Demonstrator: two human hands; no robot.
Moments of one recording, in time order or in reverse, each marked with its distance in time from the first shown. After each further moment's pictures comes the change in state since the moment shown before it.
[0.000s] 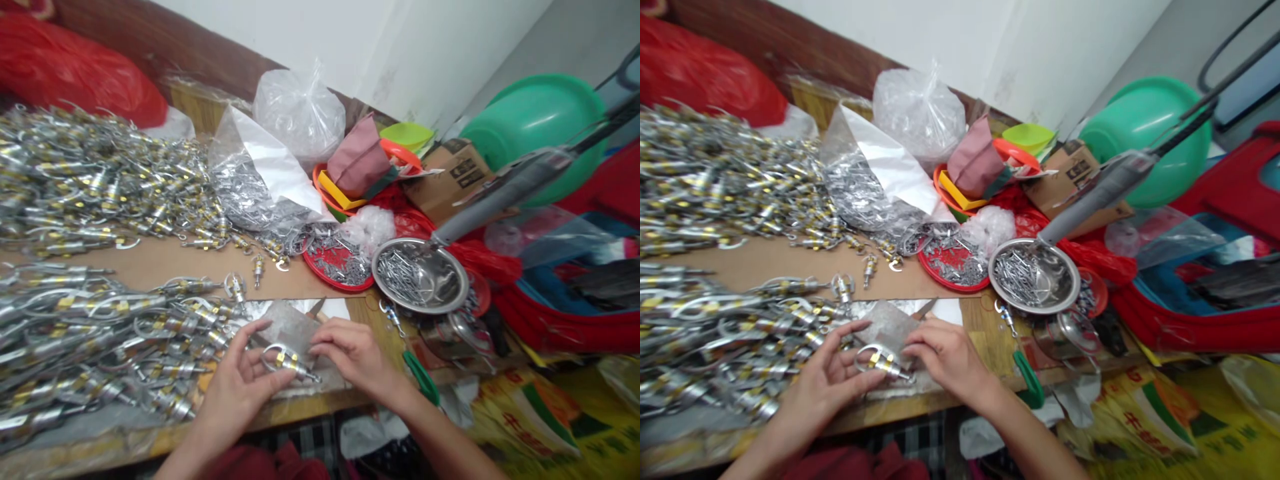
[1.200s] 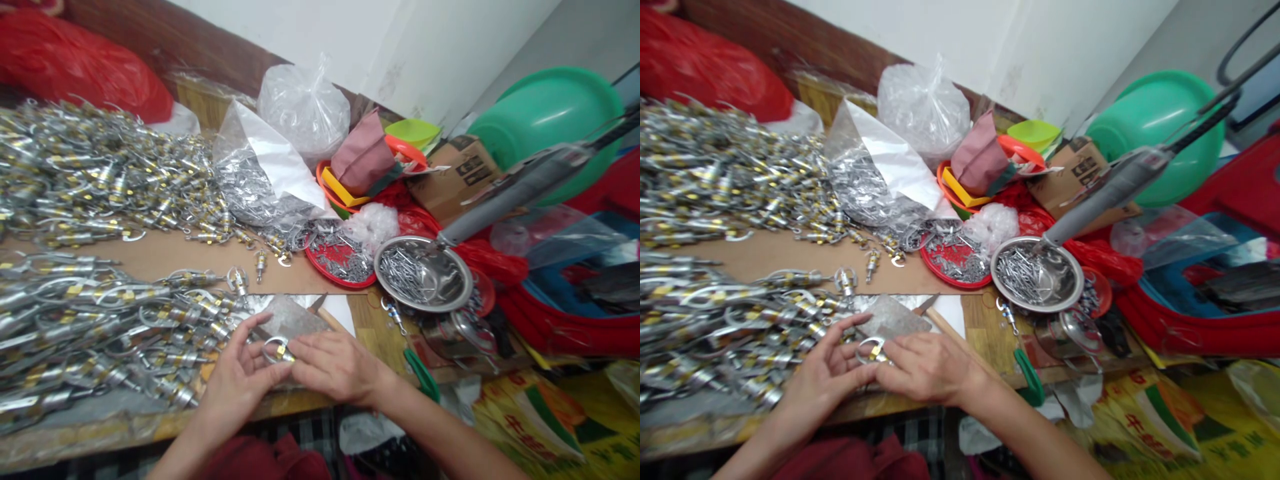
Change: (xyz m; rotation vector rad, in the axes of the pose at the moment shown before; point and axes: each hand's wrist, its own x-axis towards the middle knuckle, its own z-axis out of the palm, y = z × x) left_hand 0.000 -0.002 -0.004 0.064 0.011 0.007; right_hand 0.002 0.004 0.008 -0.542 -0.138 -0.711
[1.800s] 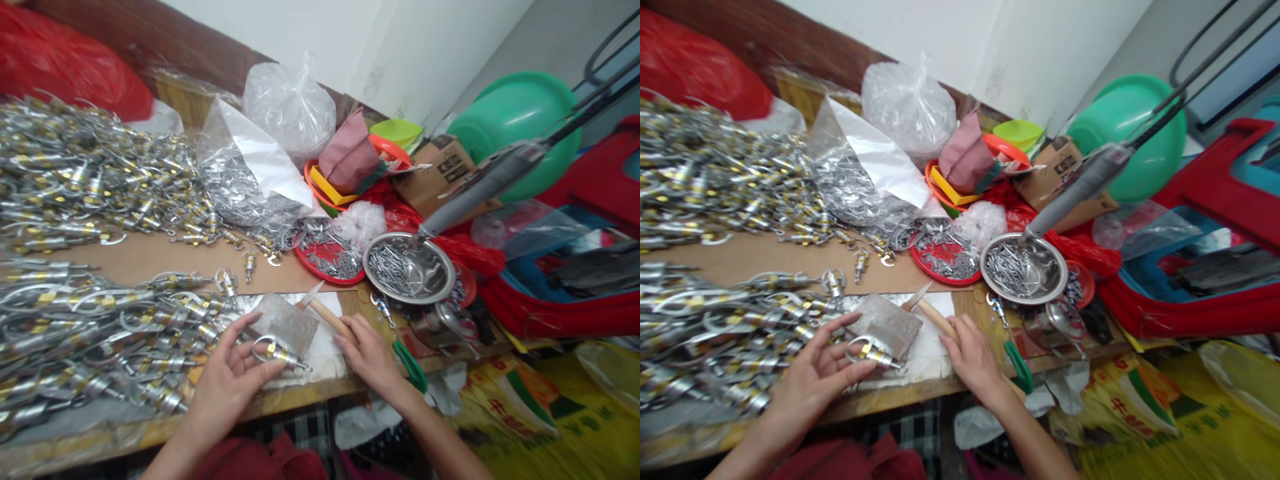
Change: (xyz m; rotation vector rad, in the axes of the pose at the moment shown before) left_hand -0.001 -0.002 0.003 -0.018 0.031 0.034; right_hand -0.070 0.000 0.000 0.139 -0.054 1.043
